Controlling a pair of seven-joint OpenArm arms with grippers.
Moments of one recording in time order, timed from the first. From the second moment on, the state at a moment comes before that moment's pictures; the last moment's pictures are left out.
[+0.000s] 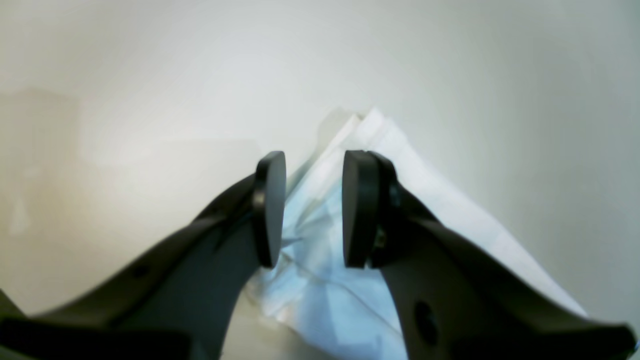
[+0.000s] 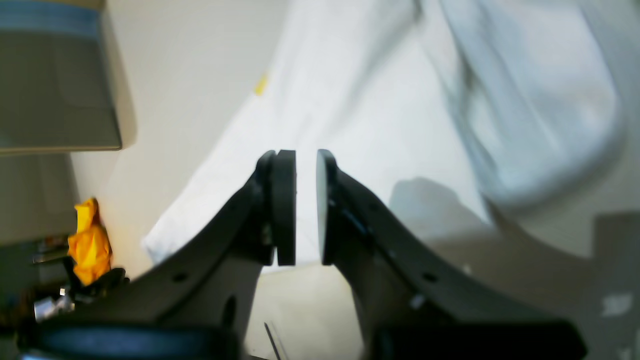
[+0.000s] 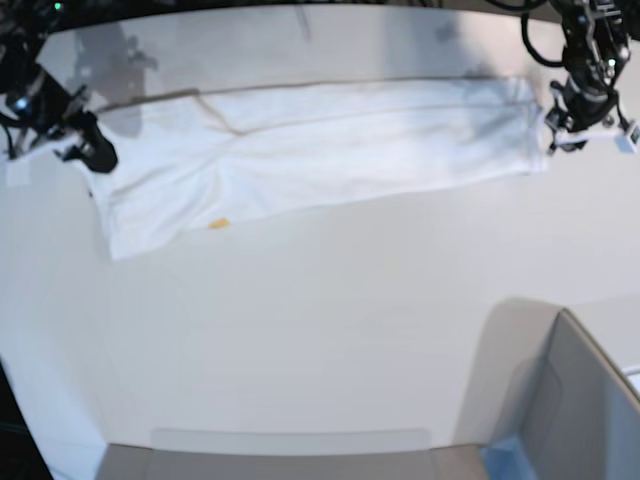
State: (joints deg) left arm 26.9 -17.3 -30.0 115.5 -43.0 28.7 52.6; right arm -18.8 16.1 39.4 119.3 67.8 -7.8 -76.9
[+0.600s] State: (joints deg) left arm 24.6 -21.0 -18.9 115.3 -43.0 23.4 52.3; right arm -7.8 12.5 16.8 111.0 37.8 -7.4 -77.7
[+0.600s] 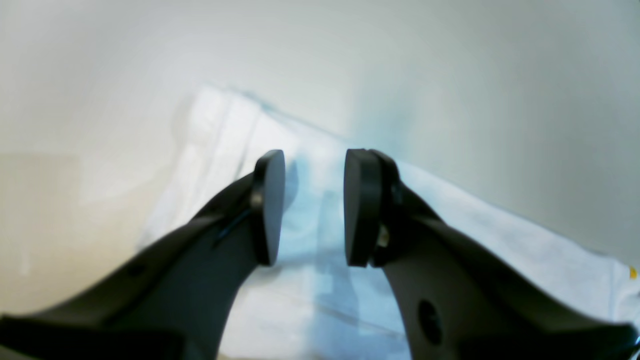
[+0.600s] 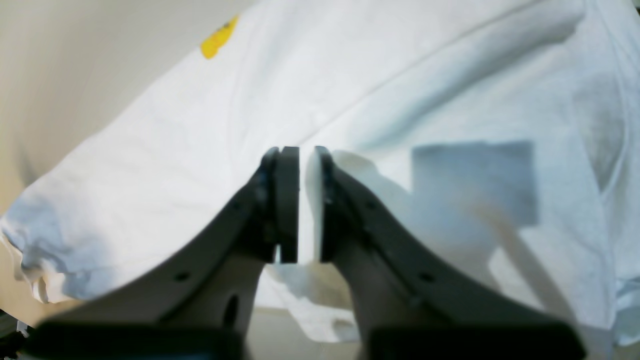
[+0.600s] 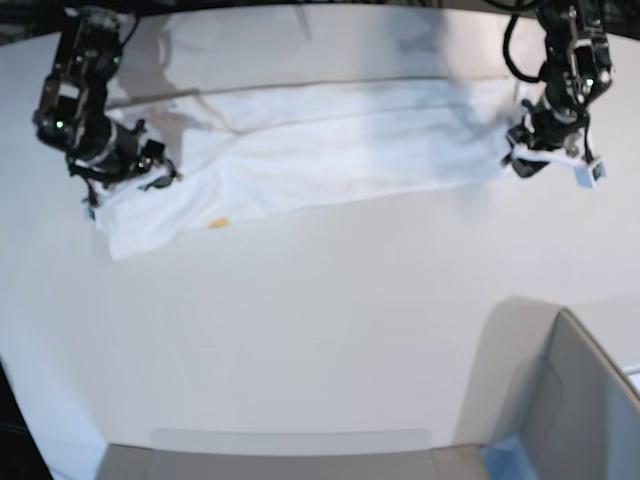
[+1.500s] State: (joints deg) left arm 27.4 -21.7 -22.7 113.7 -43.1 22.5 52.2; right arm -0.6 16.0 16.9 90.0 36.3 -6.4 -64.1
